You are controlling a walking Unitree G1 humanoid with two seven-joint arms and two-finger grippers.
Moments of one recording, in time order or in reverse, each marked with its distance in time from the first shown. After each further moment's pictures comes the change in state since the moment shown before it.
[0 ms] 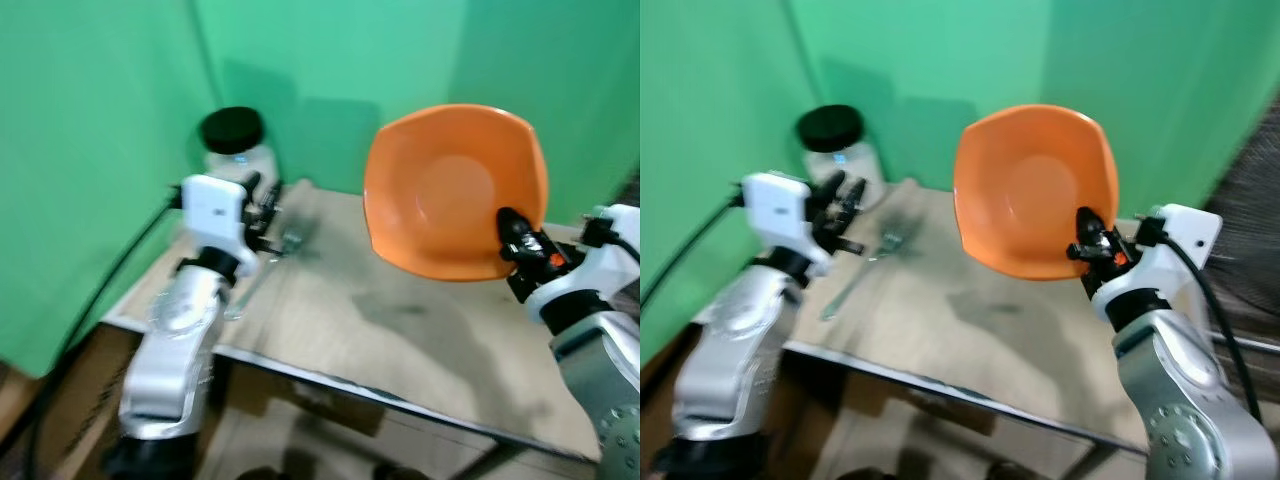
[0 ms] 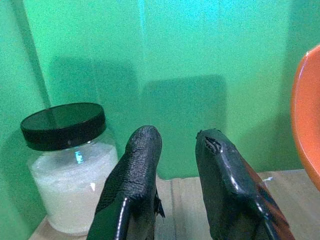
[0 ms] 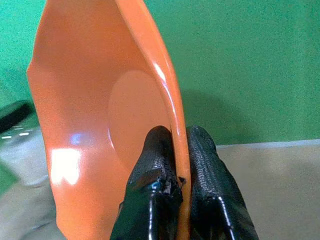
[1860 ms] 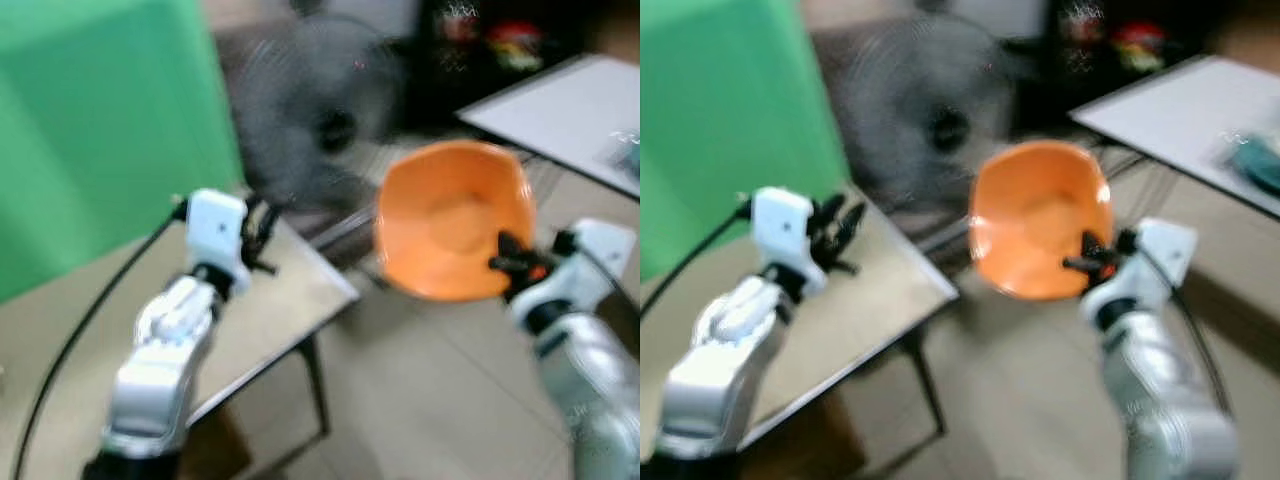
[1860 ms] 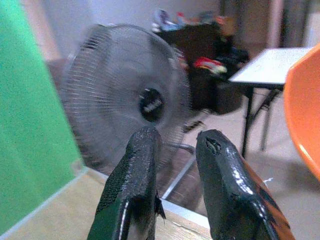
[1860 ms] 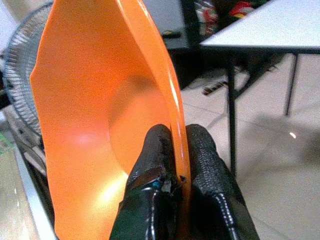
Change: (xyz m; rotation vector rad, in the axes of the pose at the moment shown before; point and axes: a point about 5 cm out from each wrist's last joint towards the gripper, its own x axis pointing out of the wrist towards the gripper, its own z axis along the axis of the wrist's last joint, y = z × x) left arm -0.009 0.003 -0.014 0.049 0.134 -0.009; right arm 0.007 0.002 -0.026 -0.026 0.093 -0.106
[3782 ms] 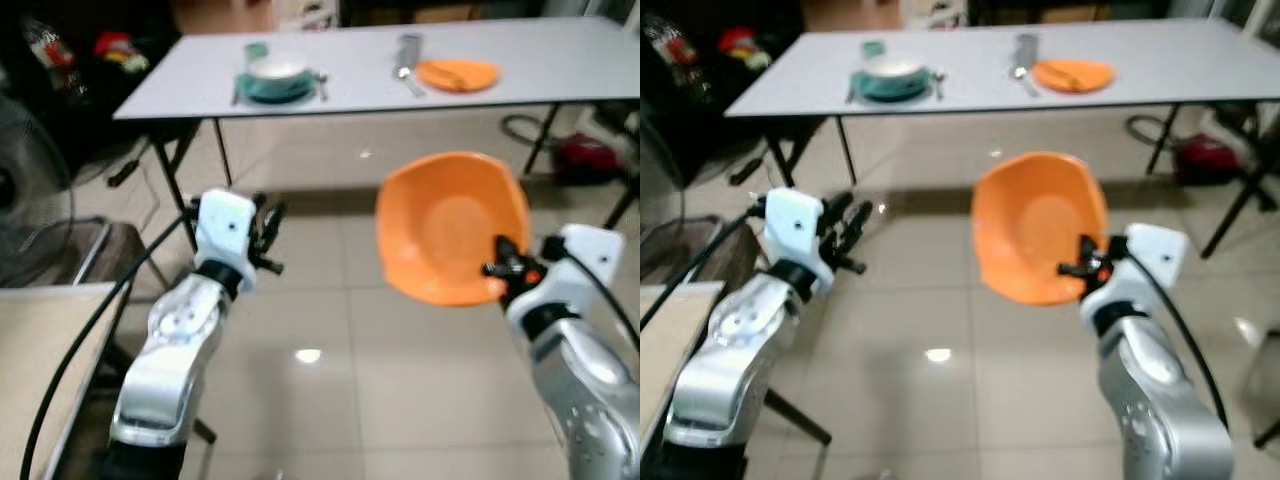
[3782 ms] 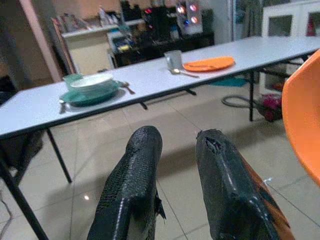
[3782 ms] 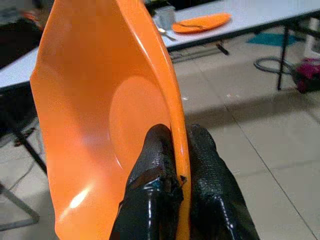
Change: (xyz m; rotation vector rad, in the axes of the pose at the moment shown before) left arm 0.007 -0.006 -0.003 0.016 -0.019 -0.016; right arm 0.001 -0.005 -0.001 -0.094 -0.006 -0.023
